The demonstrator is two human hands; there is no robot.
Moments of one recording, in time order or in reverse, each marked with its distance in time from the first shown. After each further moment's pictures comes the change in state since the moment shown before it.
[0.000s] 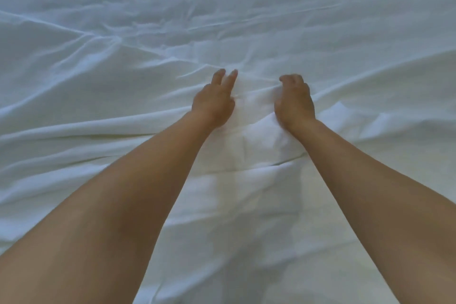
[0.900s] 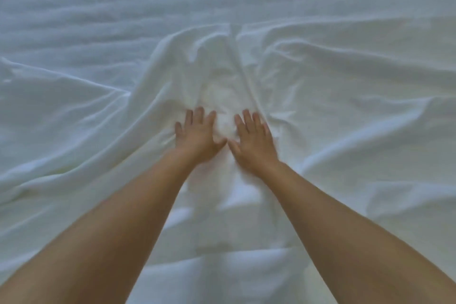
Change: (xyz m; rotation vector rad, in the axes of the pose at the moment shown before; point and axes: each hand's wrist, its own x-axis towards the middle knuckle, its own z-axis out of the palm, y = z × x) left_hand 0.053 -0.095 -0.031 0.115 -0.040 -0.236; right_hand 0.060 -0.107 0.073 -0.124 -0.208 -0.312
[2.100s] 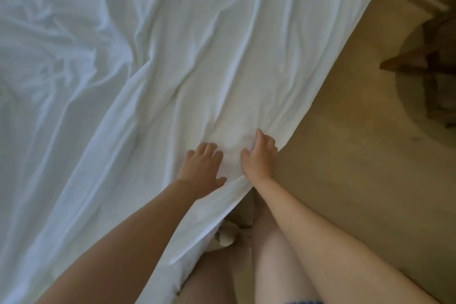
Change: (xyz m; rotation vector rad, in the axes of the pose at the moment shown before) left_hand -0.371 0.060 0.184 0.711 -0.372 1.070; right_hand -0.465 -0.010 0.199 0.874 0.491 1.215
